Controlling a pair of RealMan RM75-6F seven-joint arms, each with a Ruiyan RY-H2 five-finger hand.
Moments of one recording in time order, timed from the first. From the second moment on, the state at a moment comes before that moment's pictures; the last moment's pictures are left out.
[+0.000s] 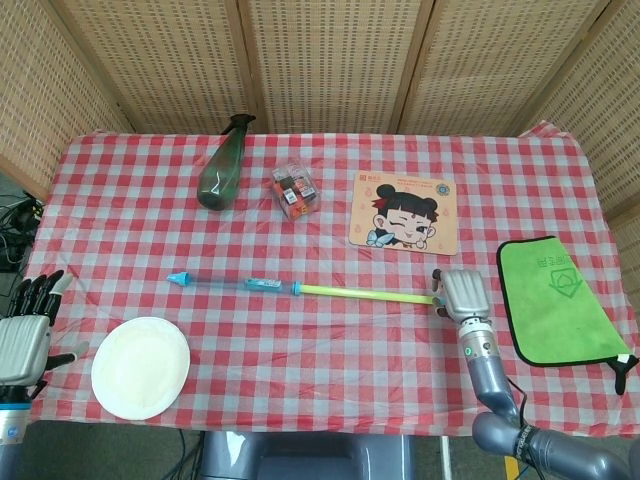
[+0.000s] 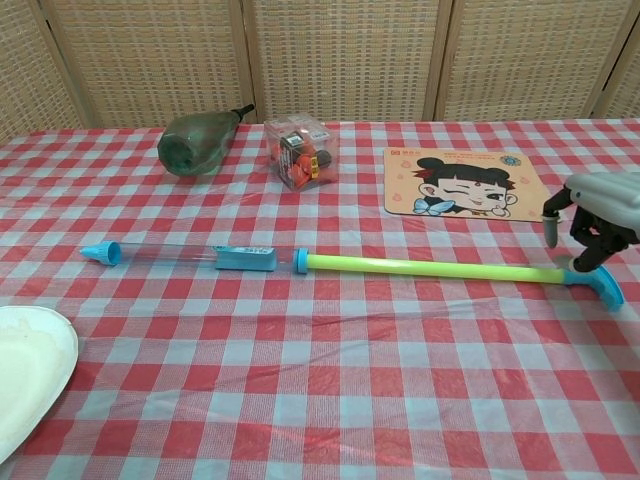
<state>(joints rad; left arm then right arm) -0.11 -1.23 -0.06 -1.58 1.45 1.46 0.12 0.53 -1.59 0.24 -1.40 -0.97 1.07 -0.55</state>
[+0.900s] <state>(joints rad) -0.12 -1.23 -0.06 -1.57 1.44 1.45 0.12 0.55 -1.61 0.19 -1.33 -0.88 1.02 -0.56</state>
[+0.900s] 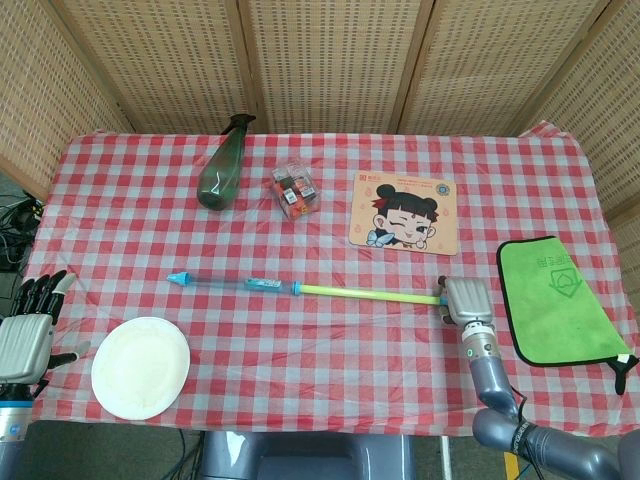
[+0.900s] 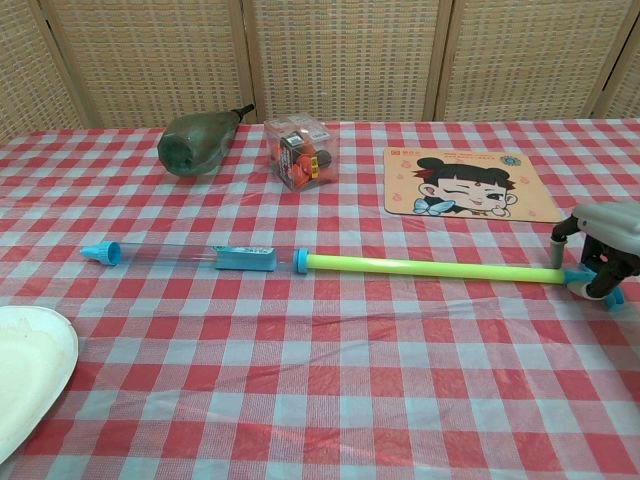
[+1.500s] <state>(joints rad) -0.12 -1.23 -0.06 -1.57 1.42 1.44 0.12 0.56 -1.62 0.19 -1.30 -0.88 1.03 -0.53</state>
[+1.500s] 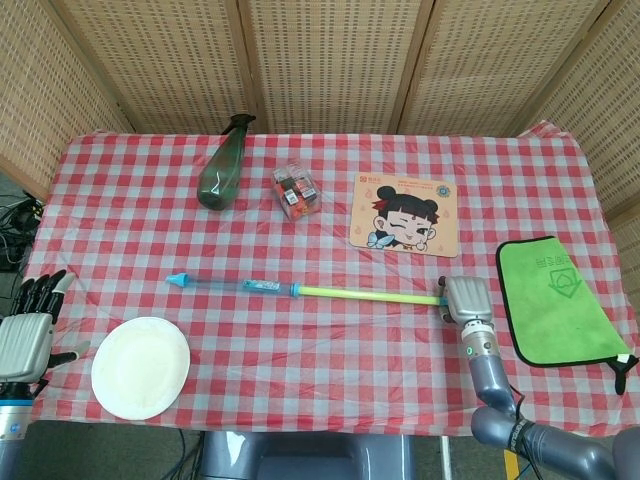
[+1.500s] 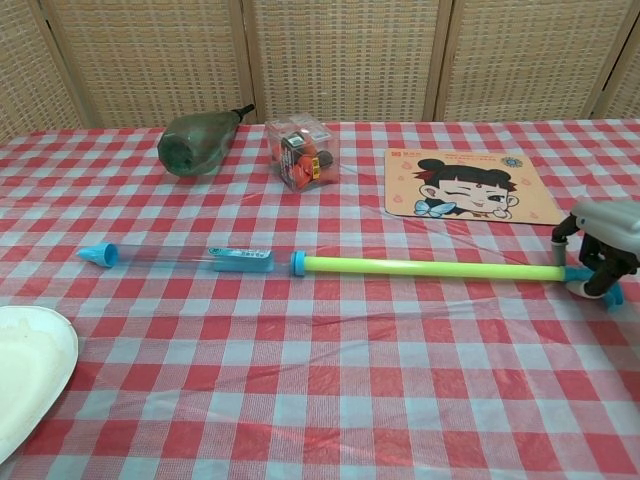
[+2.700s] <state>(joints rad) -0.24 -1.10 -0.17 -1.81 1.28 1.31 0.26 0.64 -1.38 0.37 -1.57 -0.69 0.99 -0.44</state>
